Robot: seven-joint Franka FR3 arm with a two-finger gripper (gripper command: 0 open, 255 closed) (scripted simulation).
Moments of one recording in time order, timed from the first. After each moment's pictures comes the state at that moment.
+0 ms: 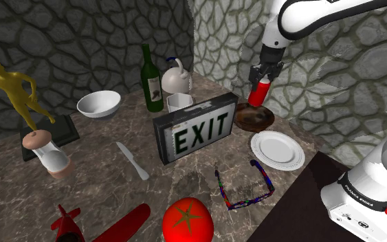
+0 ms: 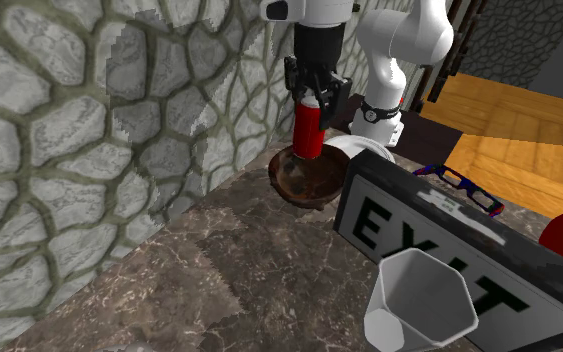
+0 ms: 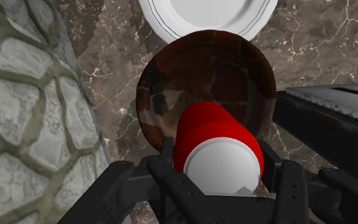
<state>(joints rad) -0.05 -0.35 0.10 -2.39 0.05 2.04 0.22</state>
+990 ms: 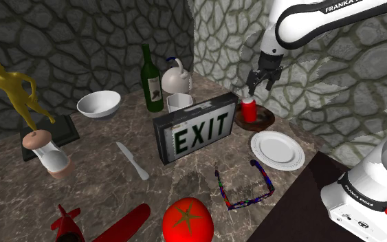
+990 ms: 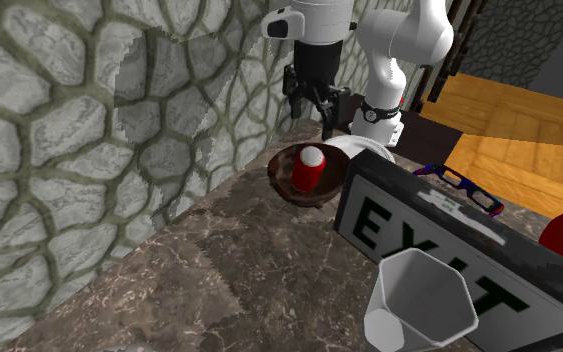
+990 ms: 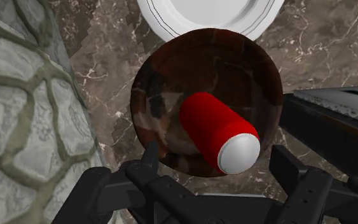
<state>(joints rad) -0.05 -0.33 0.10 -2.43 0.05 2.11 0.22</state>
